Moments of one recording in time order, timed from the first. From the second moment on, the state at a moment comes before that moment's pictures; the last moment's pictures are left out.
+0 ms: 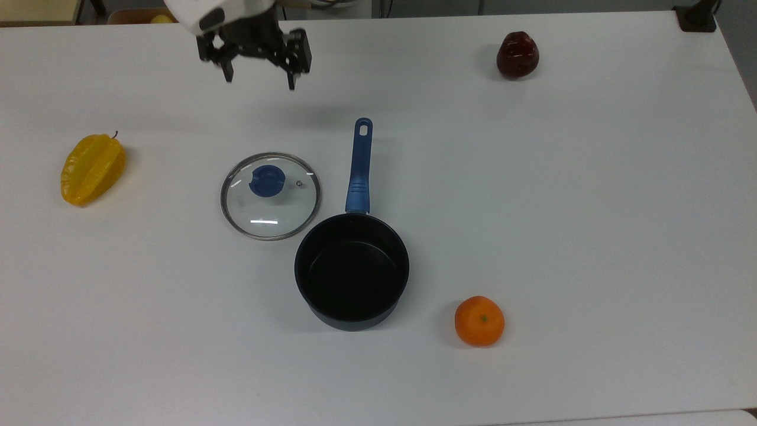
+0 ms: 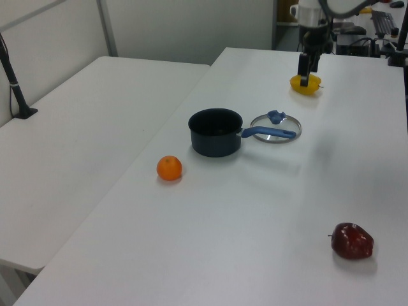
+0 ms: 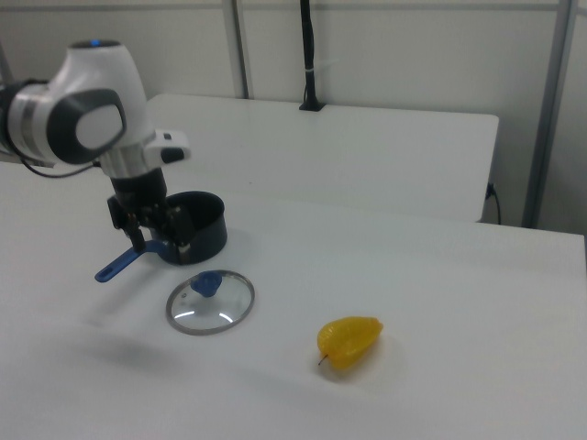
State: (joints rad) arm 0.02 0.06 -0.07 -1.88 -0.06 1.96 0.00
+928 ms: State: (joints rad) arm 0.02 0.26 -0.07 -2.10 -0.06 2.77 -0.01
